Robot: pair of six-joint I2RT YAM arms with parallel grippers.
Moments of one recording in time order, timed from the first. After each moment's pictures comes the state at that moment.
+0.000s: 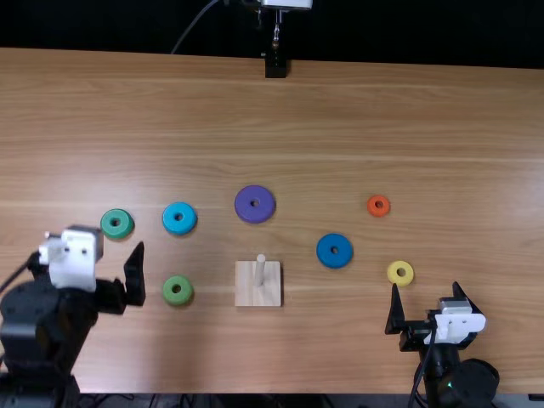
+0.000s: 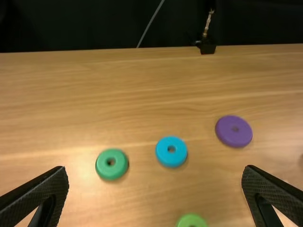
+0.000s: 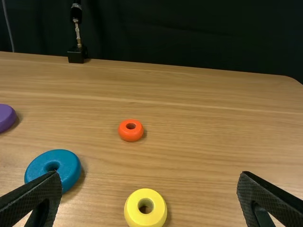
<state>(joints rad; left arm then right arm) -0.05 0.72 0.82 -0.54 0.10 -0.03 -0.05 0.01 0.08 -0.25 -0.06 -0.12</state>
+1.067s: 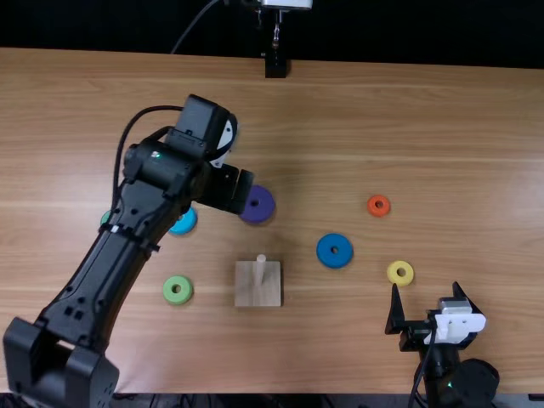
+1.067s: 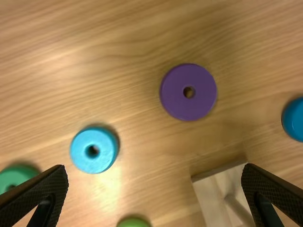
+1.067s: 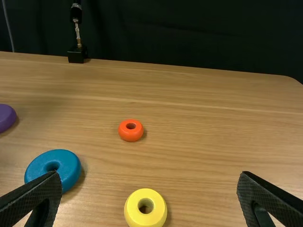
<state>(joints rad) -0.40 1.85 1.74 -1.04 0.01 -0.11 -0.05 0.01 0.08 -0.25 -0.06 -0.12</state>
